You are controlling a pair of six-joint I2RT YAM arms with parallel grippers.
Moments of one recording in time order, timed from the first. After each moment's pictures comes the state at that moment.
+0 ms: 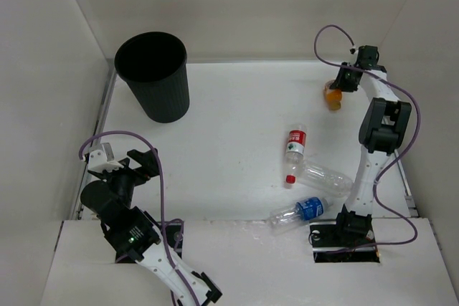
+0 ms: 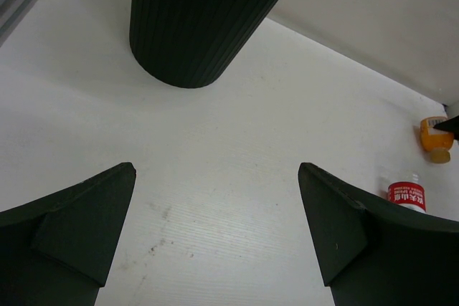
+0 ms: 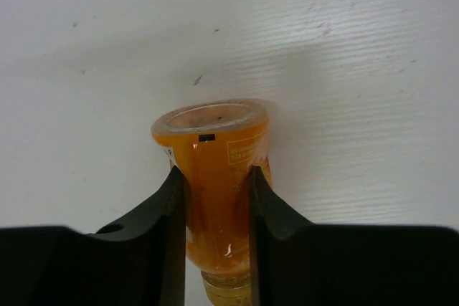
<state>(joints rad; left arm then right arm) 0.80 0.14 0.75 -0.81 0.76 -0.30 -0.21 2.30 1.97 -0.55 -0.19 0.10</state>
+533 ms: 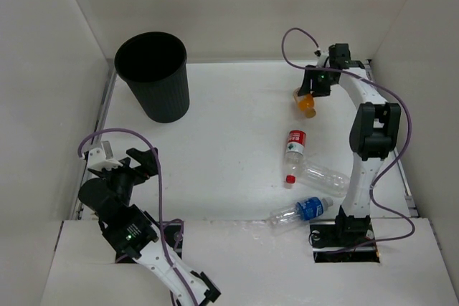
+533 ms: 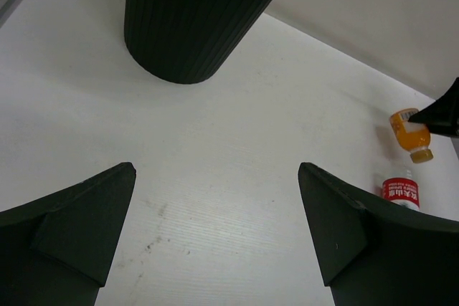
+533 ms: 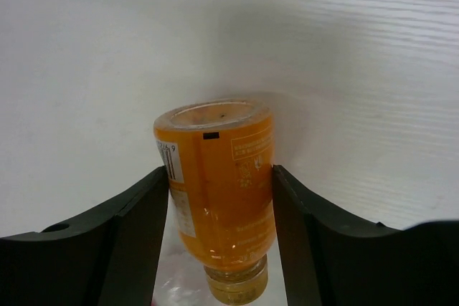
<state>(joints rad) 0.80 0.16 0.75 -0.81 0.77 -0.30 -0.02 2.16 1.87 -0.72 -0.35 0.07</state>
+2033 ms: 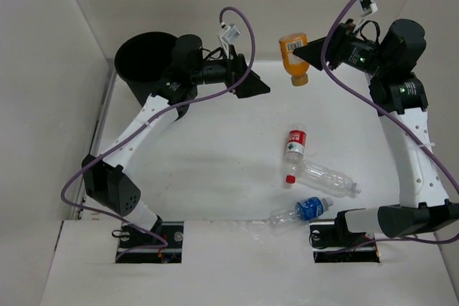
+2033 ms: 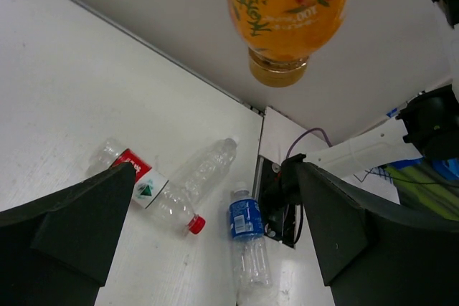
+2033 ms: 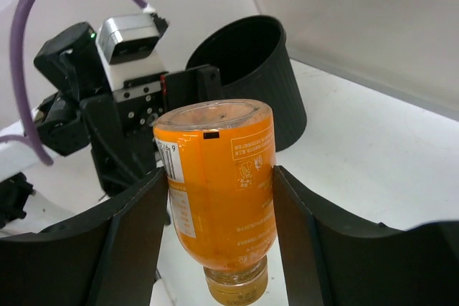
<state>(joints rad) -0.50 1.55 1.57 -0.09 0.90 -0.49 0.13 1.33 1.72 -0.33 -0.81 0.47</state>
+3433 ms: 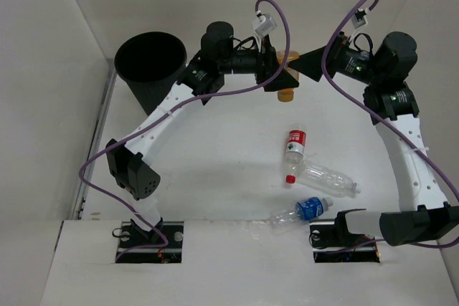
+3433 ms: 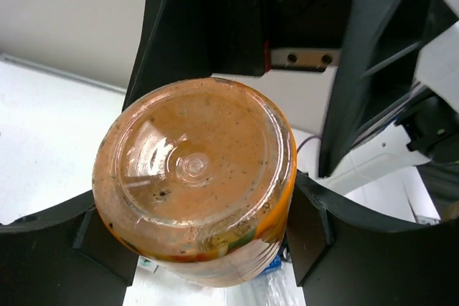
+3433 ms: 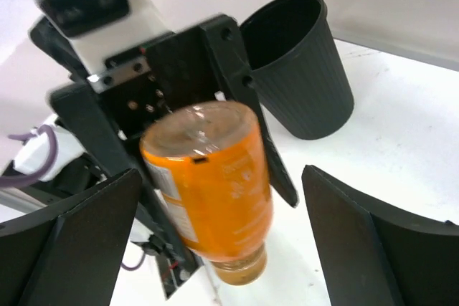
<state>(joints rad) -0.67 1.77 1.93 -0.11 0.89 -0.39 0.12 1.28 1.54 -0.15 -0.91 0.65</state>
